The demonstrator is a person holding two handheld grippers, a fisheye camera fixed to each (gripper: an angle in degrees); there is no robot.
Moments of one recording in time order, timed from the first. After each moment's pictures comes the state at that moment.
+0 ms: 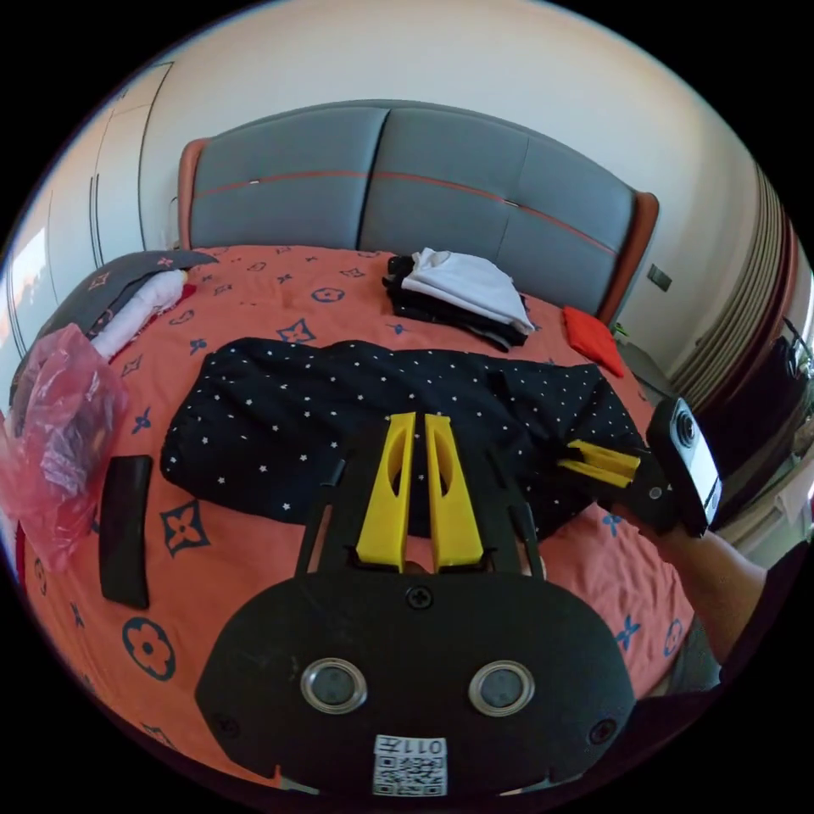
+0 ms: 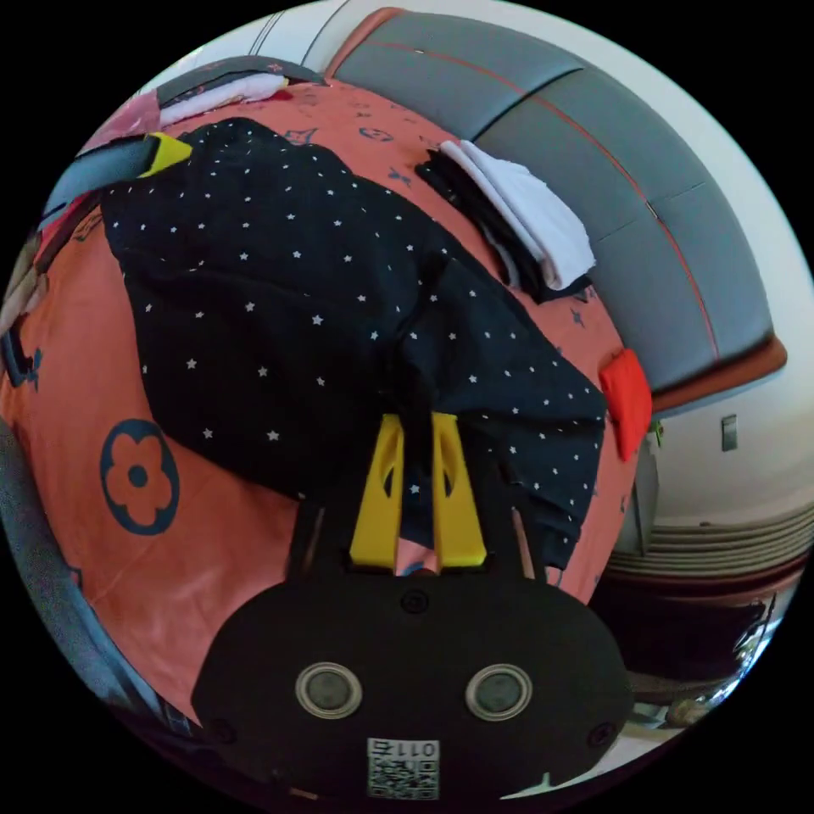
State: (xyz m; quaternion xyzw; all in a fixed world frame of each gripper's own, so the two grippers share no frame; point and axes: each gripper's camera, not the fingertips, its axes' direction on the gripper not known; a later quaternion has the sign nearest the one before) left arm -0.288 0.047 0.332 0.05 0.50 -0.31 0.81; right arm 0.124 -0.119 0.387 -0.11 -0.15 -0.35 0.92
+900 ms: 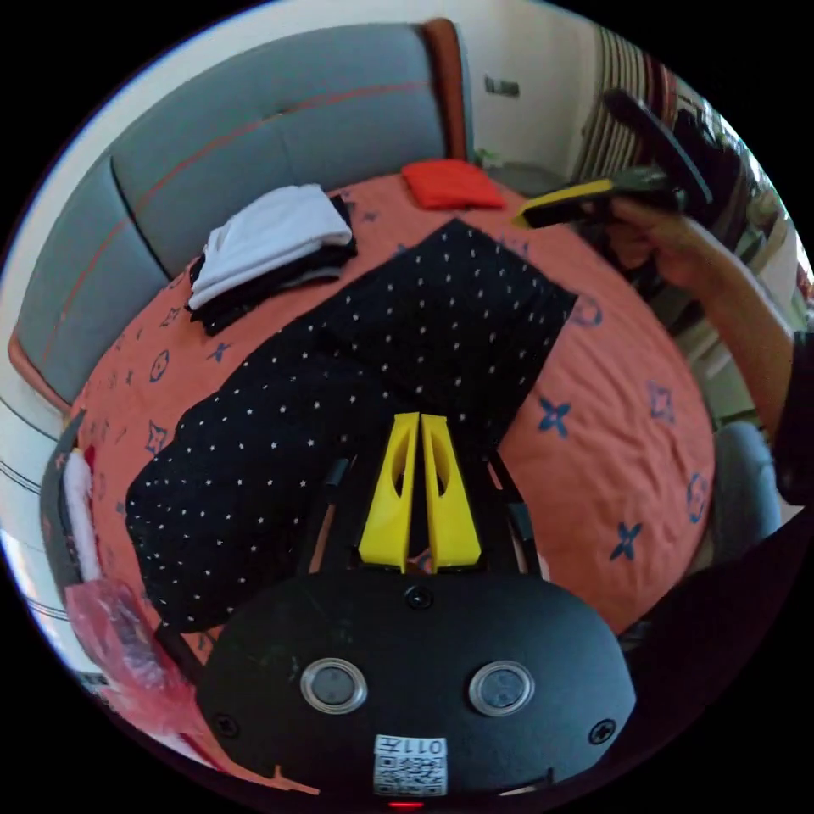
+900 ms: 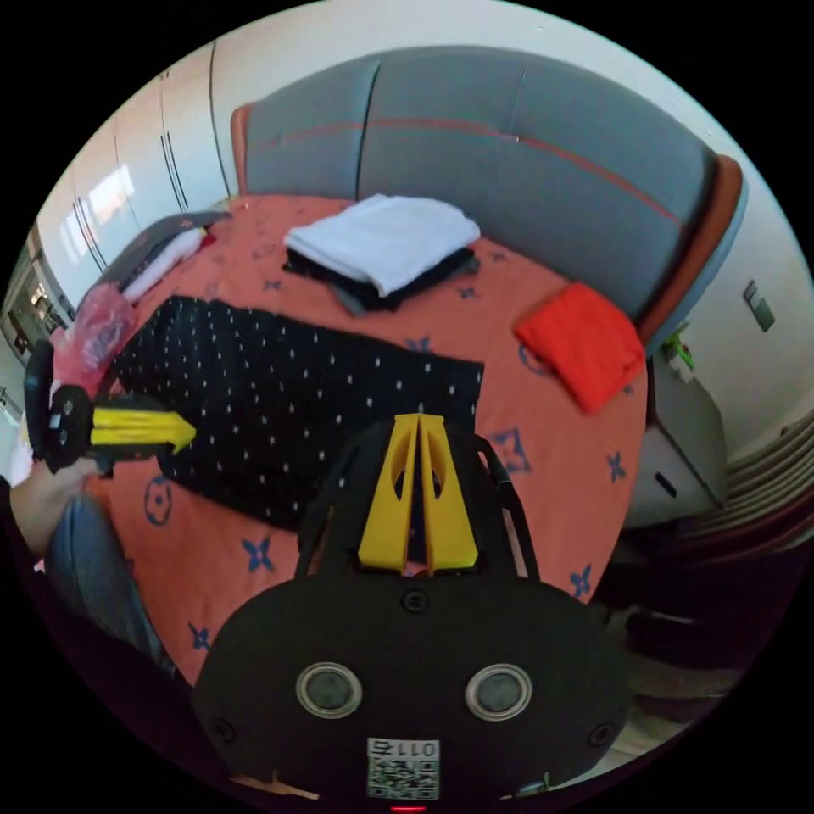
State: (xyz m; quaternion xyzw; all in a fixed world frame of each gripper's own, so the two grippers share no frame) left arm -0.214 -0.101 0.226 0.09 0.57 0.01 0.82; right arm 0.189 -0.236 0.436 -0.10 -0.29 -0.18 0.94
